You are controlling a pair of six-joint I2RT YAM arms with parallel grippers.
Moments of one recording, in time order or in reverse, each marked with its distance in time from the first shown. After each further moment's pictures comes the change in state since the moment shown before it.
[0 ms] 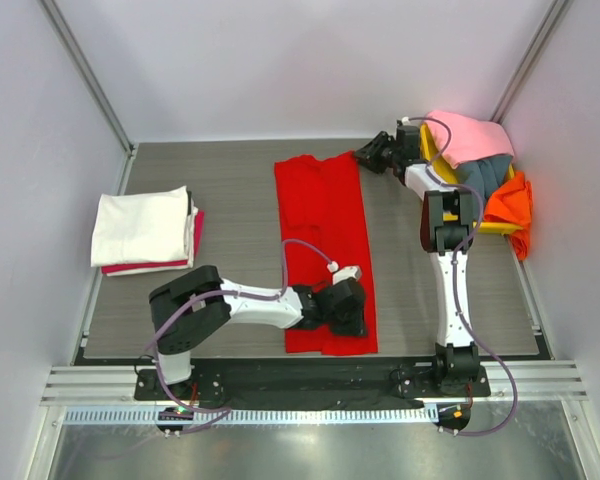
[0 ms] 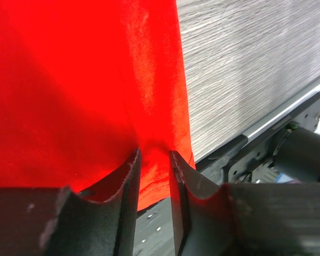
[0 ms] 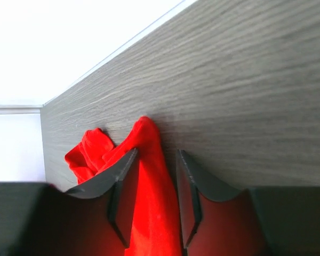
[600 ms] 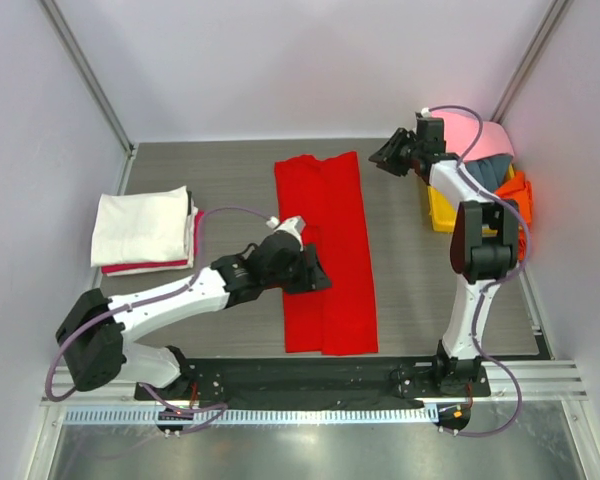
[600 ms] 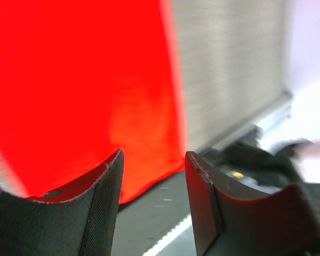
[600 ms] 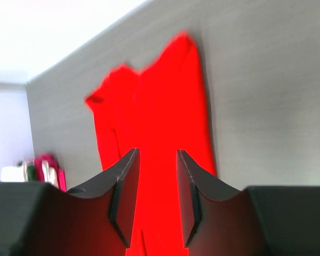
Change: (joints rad) left arm 0.257 -0.473 -0.097 -0.162 0.049 0.155; right arm -0.005 -0.541 -0.460 -0.180 0.101 -0.145
